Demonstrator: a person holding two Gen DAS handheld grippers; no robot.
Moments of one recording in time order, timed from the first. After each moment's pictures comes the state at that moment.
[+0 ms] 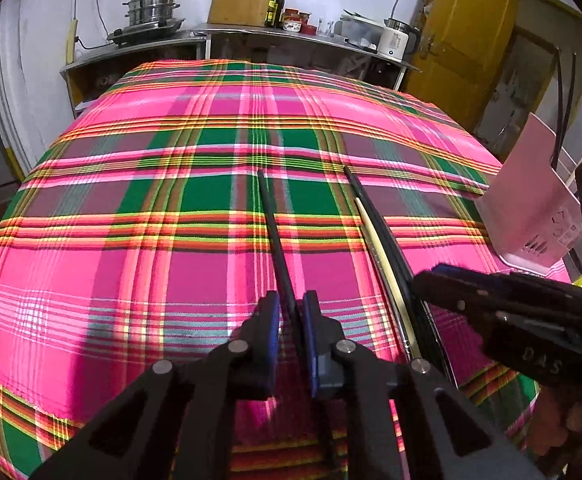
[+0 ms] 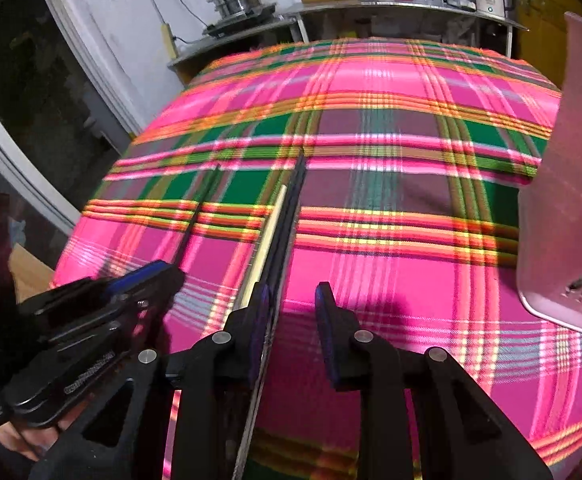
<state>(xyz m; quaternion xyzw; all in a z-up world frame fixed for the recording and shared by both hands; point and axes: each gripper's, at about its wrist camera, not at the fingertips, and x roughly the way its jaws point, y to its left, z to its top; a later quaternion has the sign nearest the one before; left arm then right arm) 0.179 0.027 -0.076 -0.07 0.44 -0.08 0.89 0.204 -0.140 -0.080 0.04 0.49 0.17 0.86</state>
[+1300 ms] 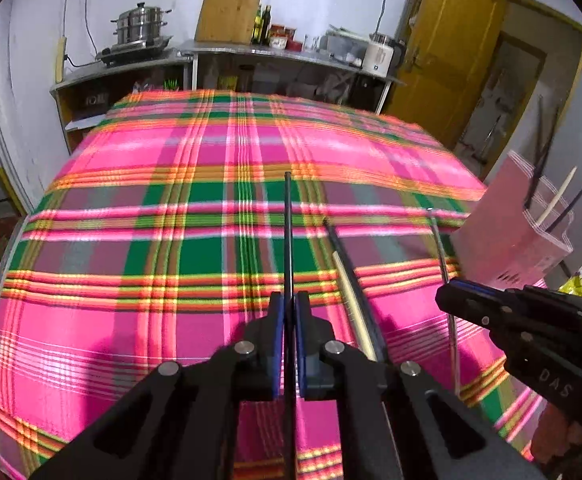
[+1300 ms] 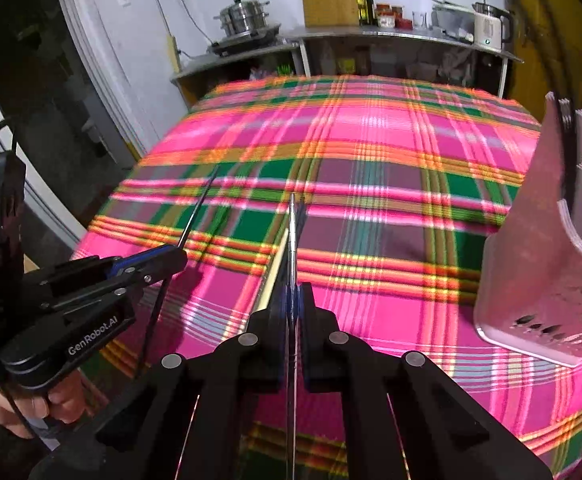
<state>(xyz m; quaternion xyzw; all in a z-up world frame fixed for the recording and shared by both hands) 0.188 0.032 -0.025 -0.07 0.41 -0.10 0.90 0.188 -0.146 -0.022 0.02 0.44 0.16 0.88</state>
